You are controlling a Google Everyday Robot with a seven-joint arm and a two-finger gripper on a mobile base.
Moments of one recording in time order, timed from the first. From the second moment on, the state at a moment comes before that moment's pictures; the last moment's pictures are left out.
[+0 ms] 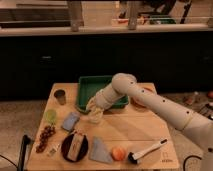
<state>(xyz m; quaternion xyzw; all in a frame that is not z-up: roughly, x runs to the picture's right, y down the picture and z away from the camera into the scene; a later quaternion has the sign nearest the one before) -0.076 0.105 0.752 -0.27 -0.40 -0.06 0.87</state>
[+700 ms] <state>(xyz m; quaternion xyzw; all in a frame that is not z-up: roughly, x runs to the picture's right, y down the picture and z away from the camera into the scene) -0.075 0.104 0.764 -0.28 -0.42 -0.05 0.86</state>
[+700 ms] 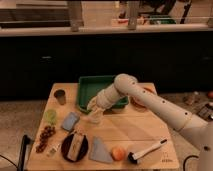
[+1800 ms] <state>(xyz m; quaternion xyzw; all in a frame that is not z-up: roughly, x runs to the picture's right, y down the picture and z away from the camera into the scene) -0.071 0.100 0.763 -0.28 -0.43 -0.04 0.86</state>
